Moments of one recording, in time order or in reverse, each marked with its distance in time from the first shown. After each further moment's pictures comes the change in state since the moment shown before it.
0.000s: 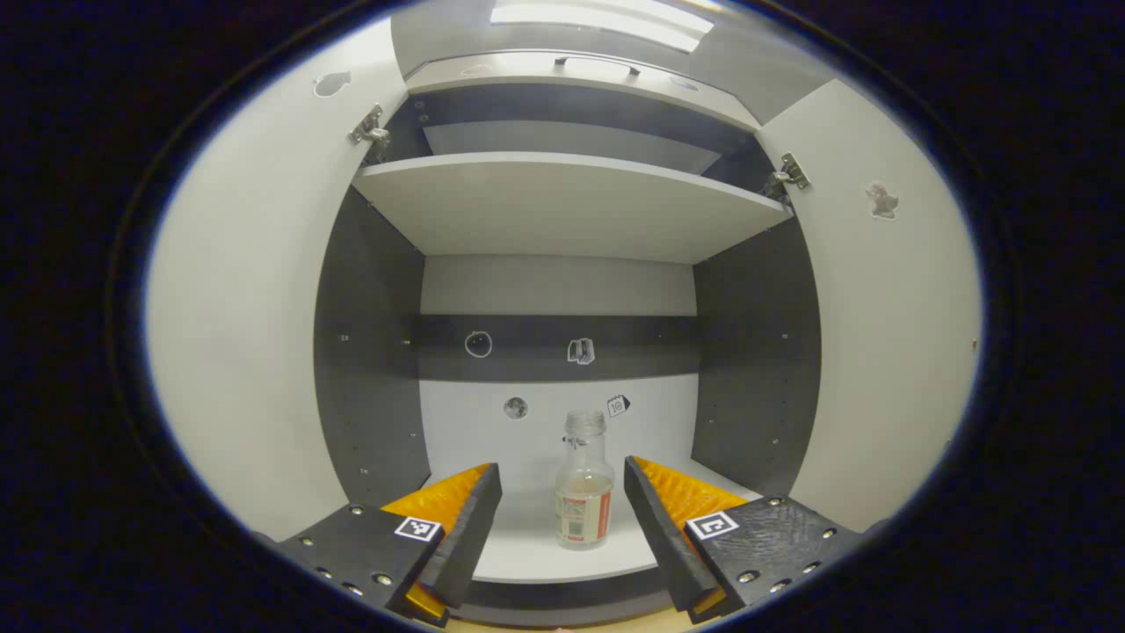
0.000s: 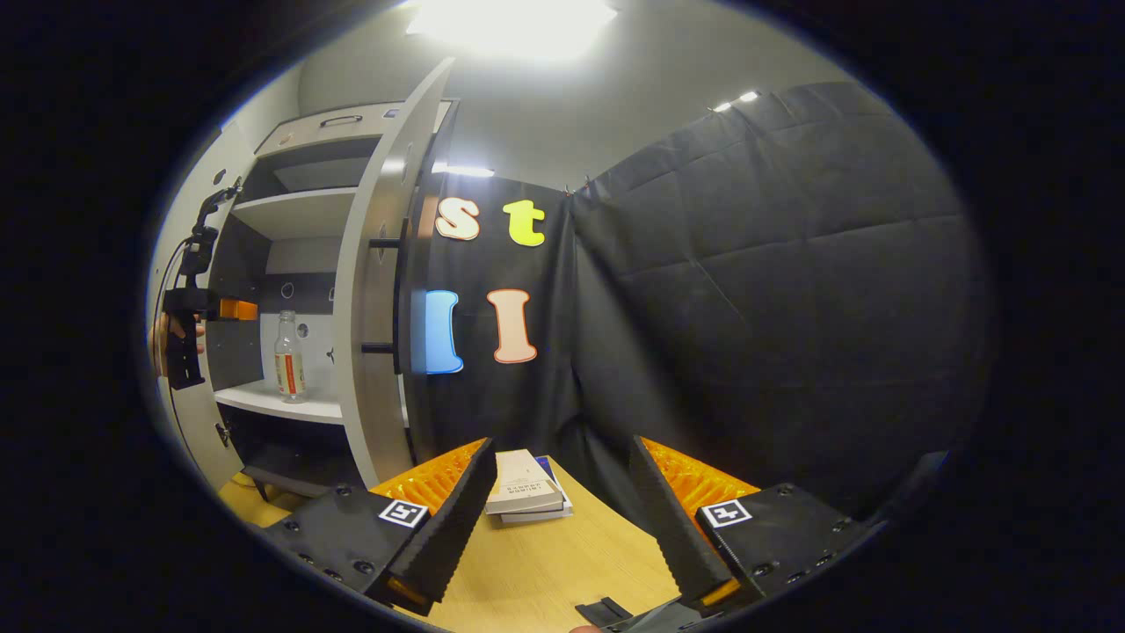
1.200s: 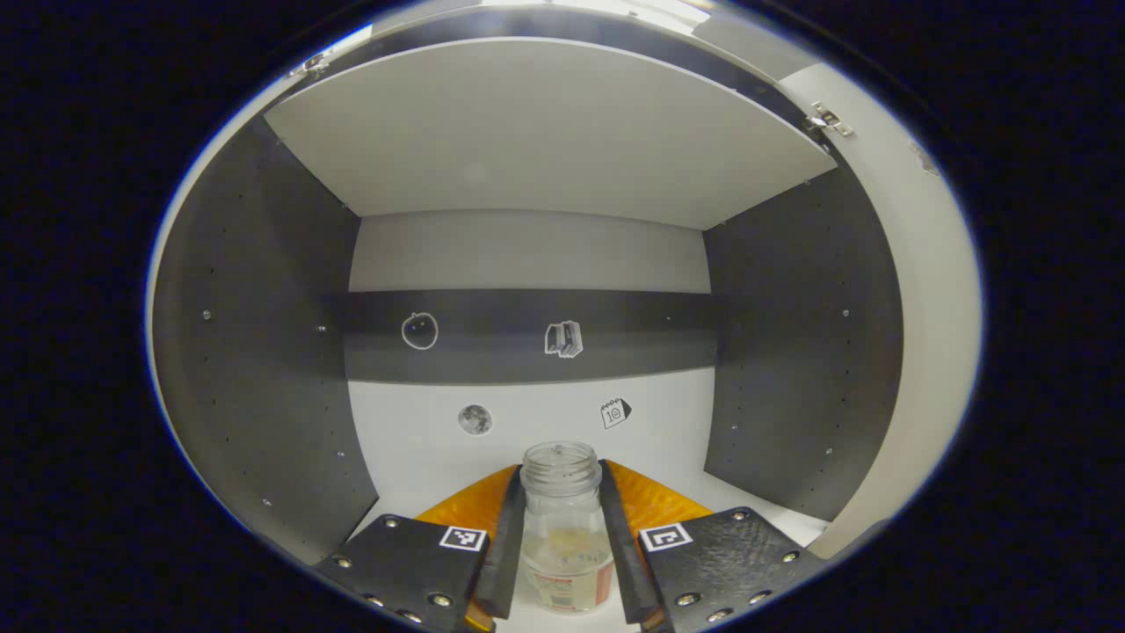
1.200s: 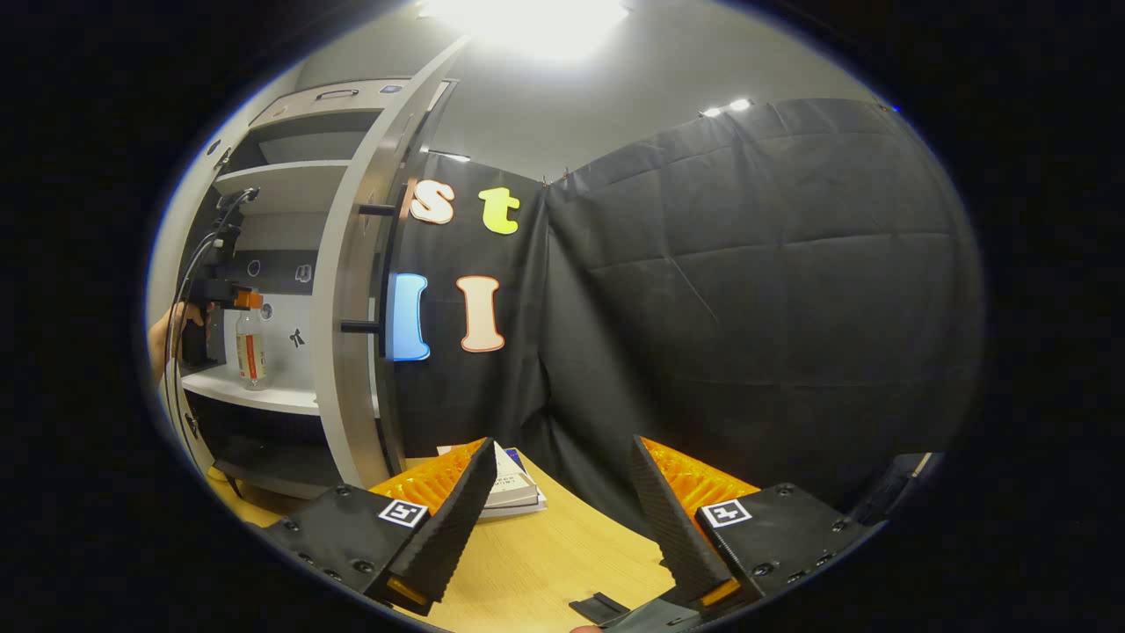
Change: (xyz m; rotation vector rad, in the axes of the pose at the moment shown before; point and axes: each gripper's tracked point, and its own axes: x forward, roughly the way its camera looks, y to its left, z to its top) left arm 0.120 -0.009 -0.028 0.000 0.036 -0.066; right arm 0.005 0.010 -0.009 -0.040 0.017 -0.116
